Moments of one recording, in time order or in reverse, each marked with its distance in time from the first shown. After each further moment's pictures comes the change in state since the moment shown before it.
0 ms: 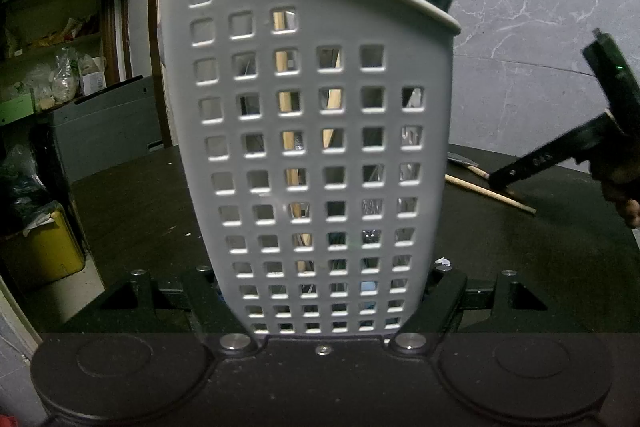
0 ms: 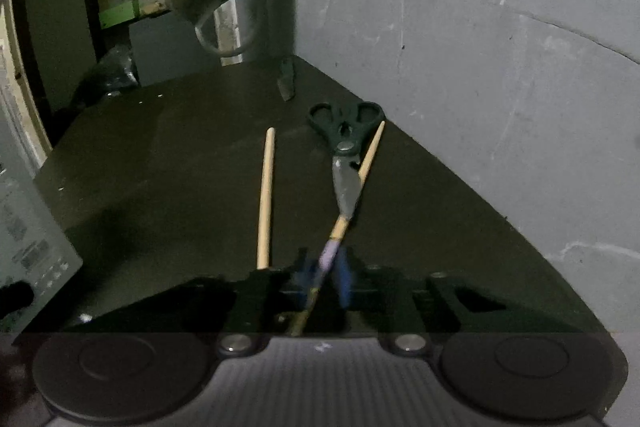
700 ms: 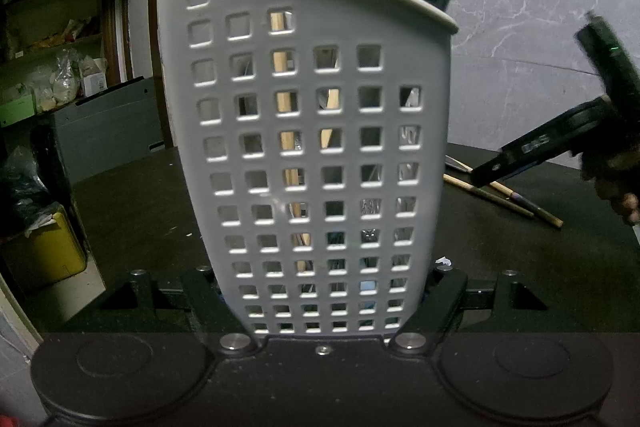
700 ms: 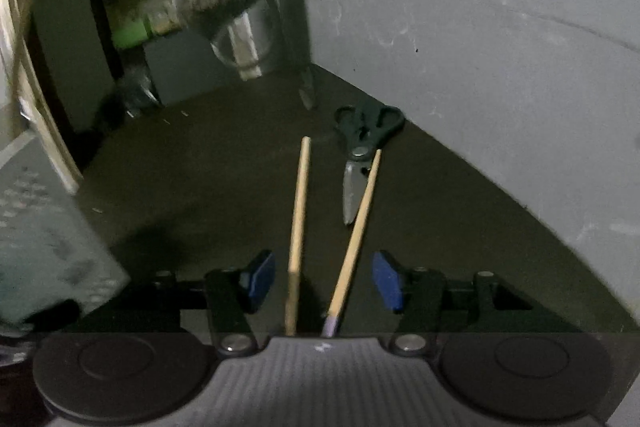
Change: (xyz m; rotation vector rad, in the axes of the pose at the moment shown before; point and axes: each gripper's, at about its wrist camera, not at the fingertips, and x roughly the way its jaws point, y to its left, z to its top) left arm -0.001 -0.005 0.001 0.006 0.001 0.008; right arm -0.010 0.006 0.009 0.050 -0.001 0.062
